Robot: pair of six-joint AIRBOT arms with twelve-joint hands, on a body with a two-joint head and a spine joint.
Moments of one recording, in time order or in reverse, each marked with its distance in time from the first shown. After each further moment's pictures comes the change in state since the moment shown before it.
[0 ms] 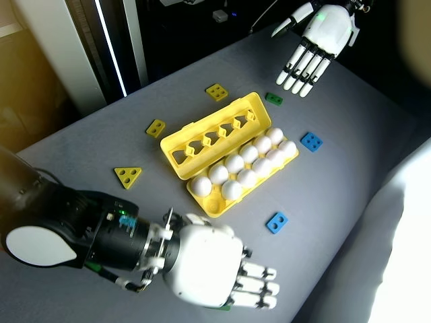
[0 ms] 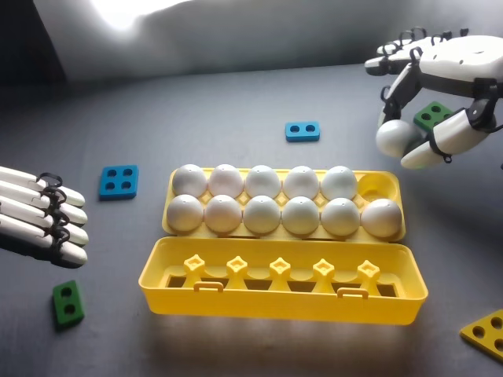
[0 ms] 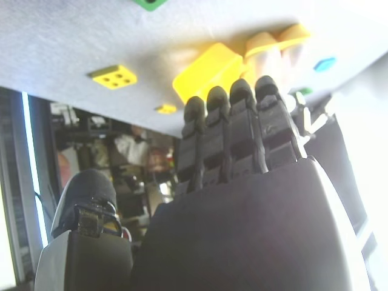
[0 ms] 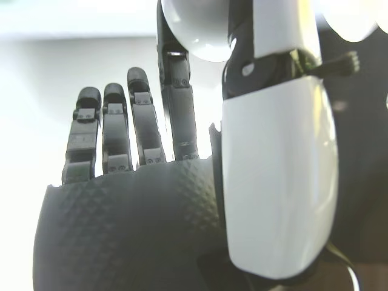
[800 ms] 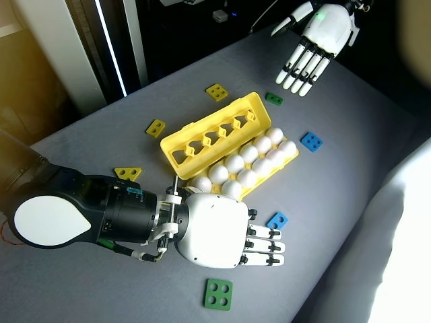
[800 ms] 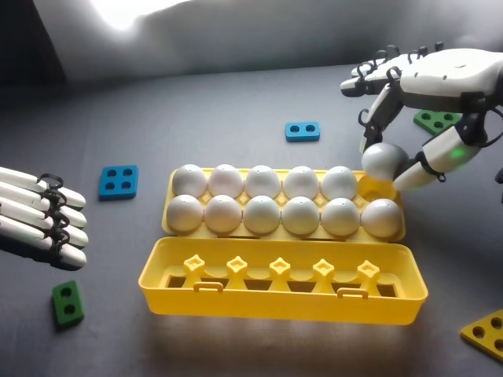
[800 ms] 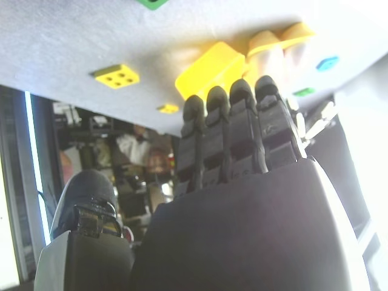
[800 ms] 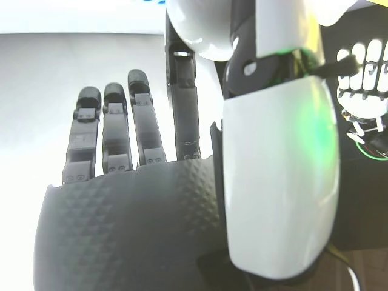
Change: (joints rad) left arm -0.004 0.000 0.000 0.007 -0.008 0.000; right arm 0.026 0.020 -0.051 -0.282 0.017 0.224
